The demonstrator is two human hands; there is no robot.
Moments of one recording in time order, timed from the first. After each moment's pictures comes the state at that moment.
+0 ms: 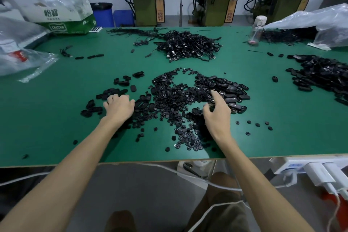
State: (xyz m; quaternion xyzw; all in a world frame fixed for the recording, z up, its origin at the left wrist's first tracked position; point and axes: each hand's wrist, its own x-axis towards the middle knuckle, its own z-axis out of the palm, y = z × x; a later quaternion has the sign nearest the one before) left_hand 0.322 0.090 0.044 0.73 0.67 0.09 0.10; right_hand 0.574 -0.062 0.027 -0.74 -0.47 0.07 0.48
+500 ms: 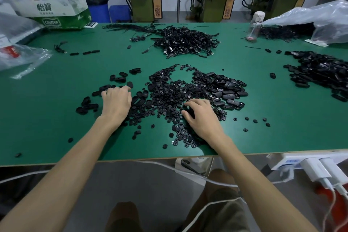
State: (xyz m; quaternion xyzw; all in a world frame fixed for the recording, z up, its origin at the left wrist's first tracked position) left_hand 0.322 0.090 0.036 0.79 0.58 0.20 -0.04; right_hand 0.562 -0.062 0.019 -0.73 -0.63 0.02 0.26
